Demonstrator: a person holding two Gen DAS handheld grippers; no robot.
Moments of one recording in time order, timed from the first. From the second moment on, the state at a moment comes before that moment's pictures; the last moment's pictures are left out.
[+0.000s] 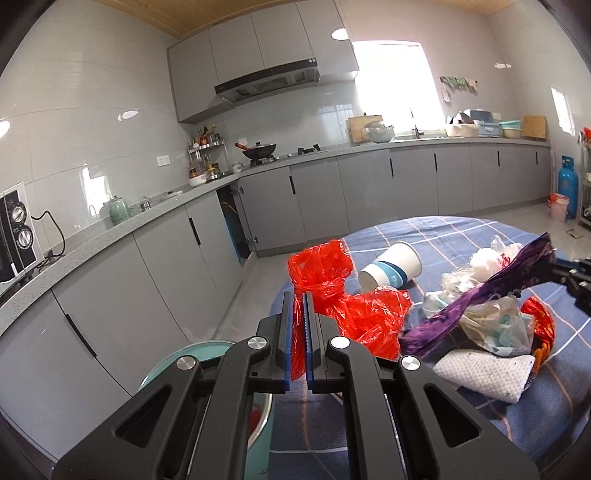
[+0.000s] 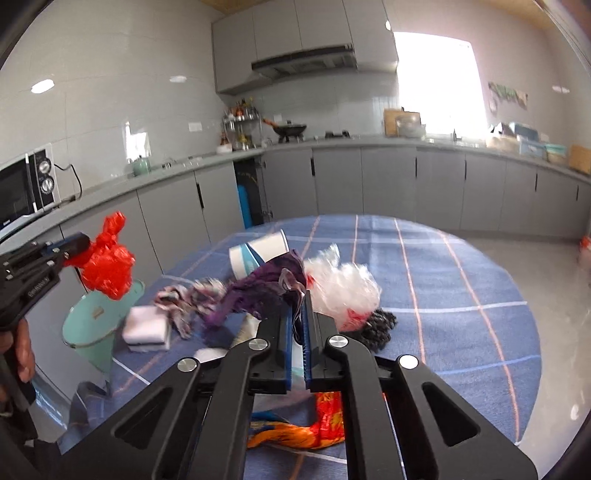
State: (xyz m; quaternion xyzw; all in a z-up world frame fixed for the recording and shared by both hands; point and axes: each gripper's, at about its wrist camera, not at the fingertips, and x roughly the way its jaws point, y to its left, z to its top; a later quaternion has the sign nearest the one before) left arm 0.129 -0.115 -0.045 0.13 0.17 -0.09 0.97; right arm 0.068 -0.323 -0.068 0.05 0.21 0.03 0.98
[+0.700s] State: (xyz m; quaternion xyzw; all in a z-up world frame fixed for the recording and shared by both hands) left arm 0.124 -0.066 -0.031 0.10 0.17 -0.04 0.98; right arm 0.081 -0.276 -0.022 0.08 0.12 0.06 0.99
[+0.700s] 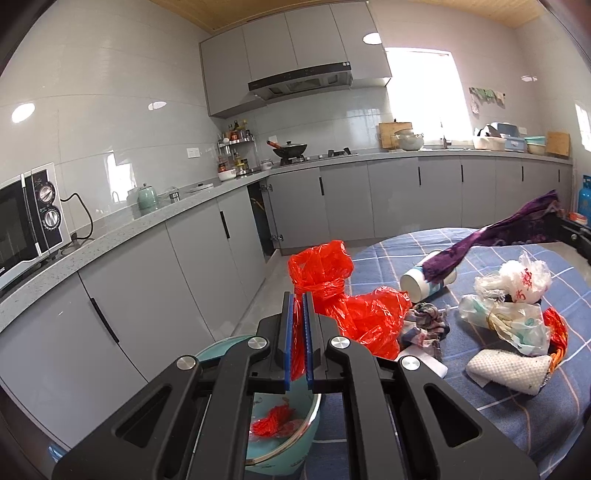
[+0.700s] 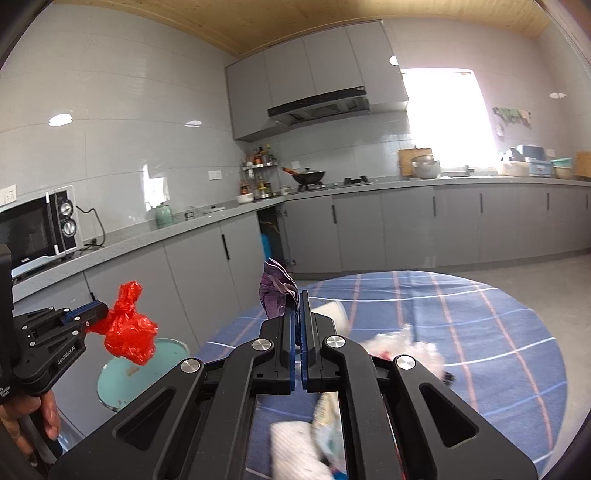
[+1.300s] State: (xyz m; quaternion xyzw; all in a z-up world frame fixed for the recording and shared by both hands) left arm 0.129 -0.014 -0.024 0.07 0.18 0.01 0.98; right arm 0.124 -0.204 -0.015 0.06 0.11 0.15 0.98
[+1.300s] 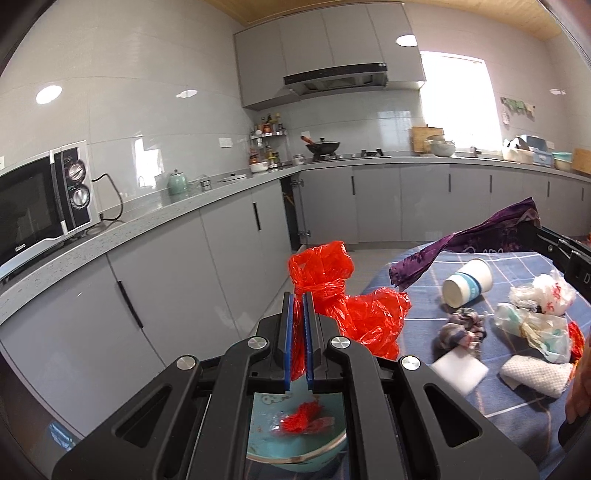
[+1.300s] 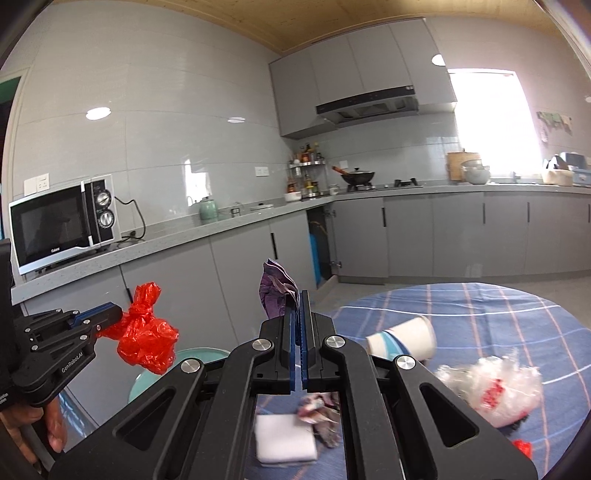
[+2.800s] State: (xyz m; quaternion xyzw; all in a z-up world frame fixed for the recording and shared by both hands) left arm 0.153 0.057 -0.037 0.05 0.20 0.10 0.97; right arm 0.193 -0.090 -0.038 0.03 0.15 0.23 0.96
